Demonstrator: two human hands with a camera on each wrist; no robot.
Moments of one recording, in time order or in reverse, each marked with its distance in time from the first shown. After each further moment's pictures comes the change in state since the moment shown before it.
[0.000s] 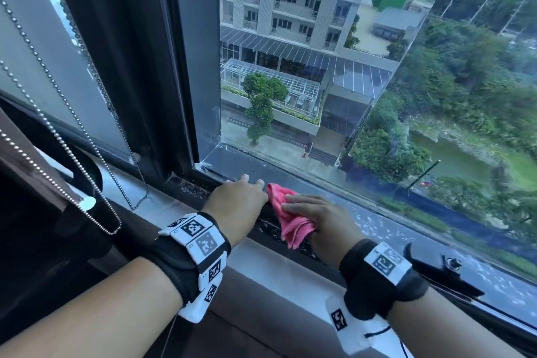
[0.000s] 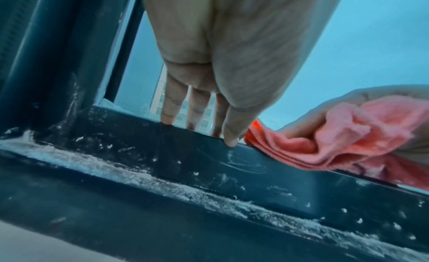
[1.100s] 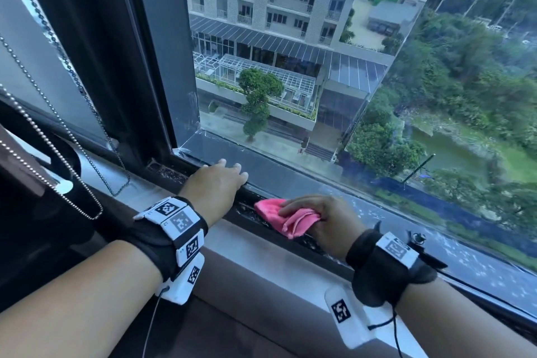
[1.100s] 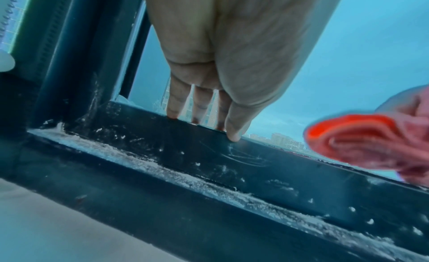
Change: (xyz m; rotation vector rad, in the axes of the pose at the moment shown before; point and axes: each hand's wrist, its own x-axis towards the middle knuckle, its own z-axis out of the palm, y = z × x) left_hand -0.001 -0.031 0.009 -0.034 0.026 -0.074; right_hand -0.016 -0.002 -0.009 0.240 -0.019 0.045
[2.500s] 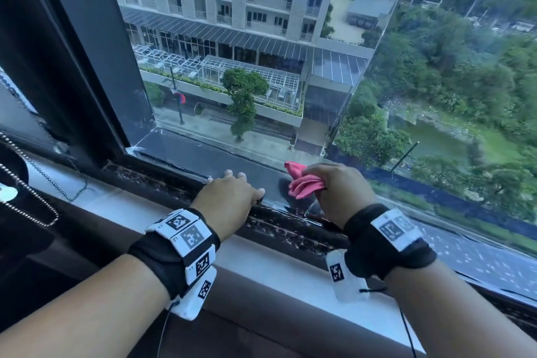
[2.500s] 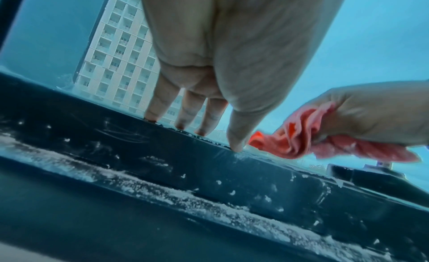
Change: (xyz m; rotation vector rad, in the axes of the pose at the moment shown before) left_hand 0.019 0.065 -0.020 -0.057 -0.061 0.076; right_hand 0.012 0.005 -0.071 -0.346 0.137 0.260
